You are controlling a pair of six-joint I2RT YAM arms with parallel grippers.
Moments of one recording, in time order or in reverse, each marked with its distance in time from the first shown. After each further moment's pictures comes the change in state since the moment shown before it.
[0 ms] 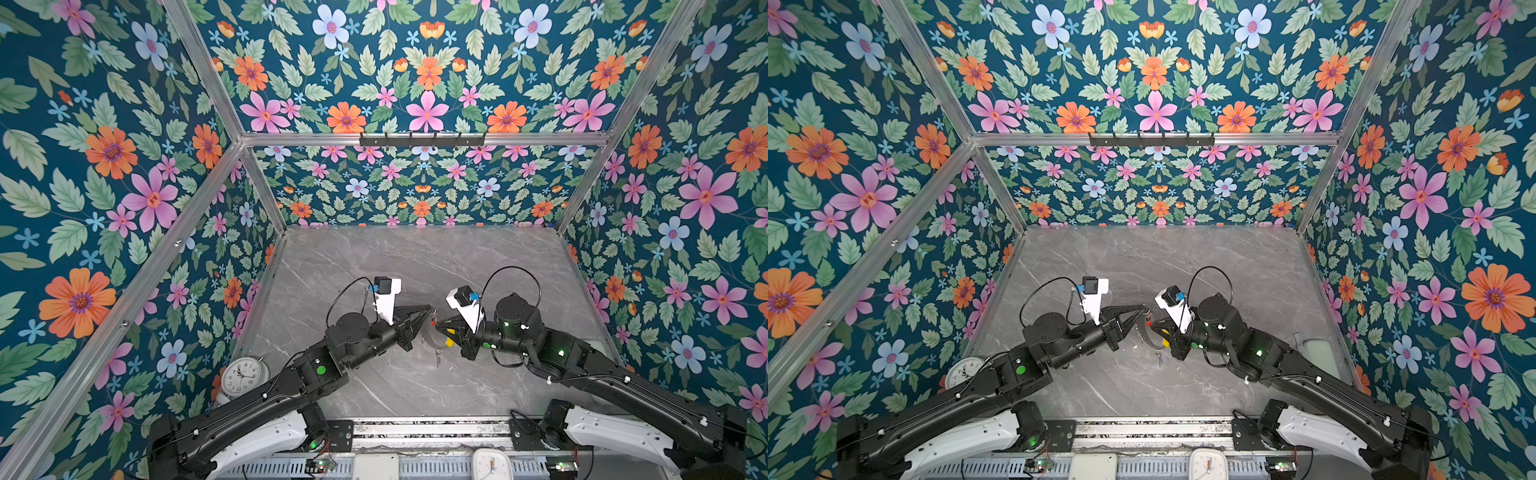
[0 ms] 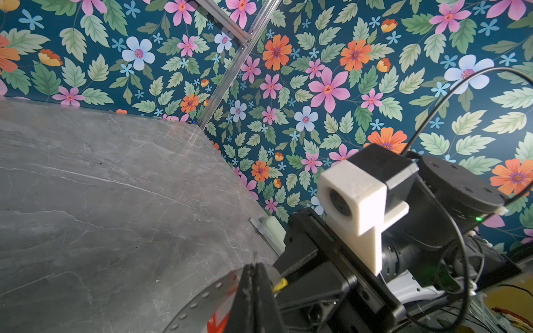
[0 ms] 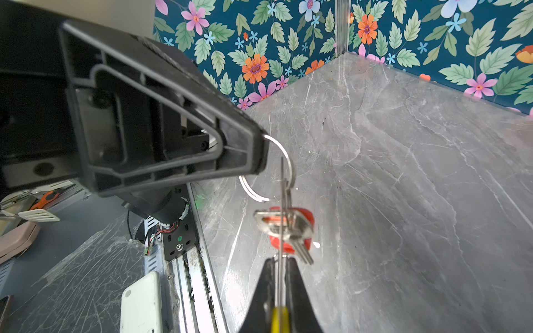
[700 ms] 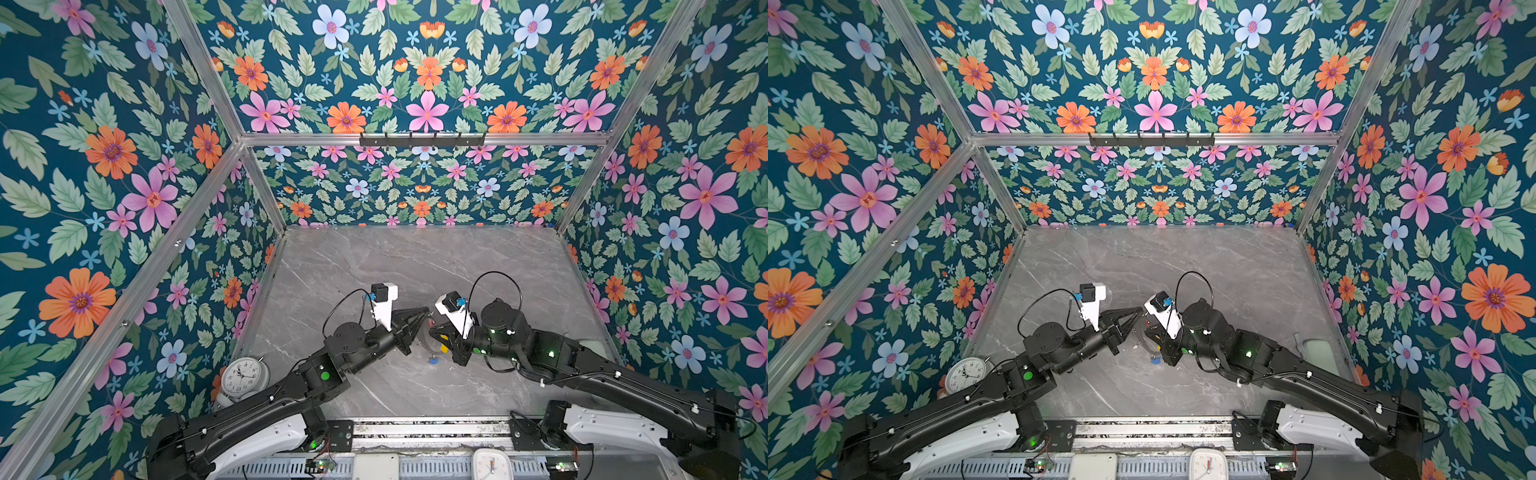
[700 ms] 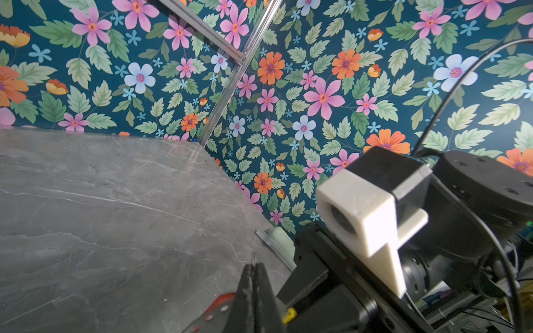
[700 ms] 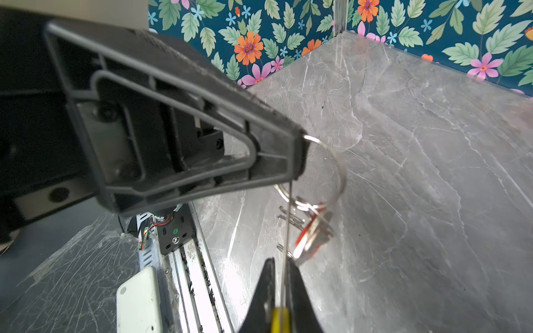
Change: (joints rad) left arm -0.001 -0.028 -0.169 0.247 -0.018 0.080; right arm 0.105 0.061 0.039 -0.039 0.087 0.030
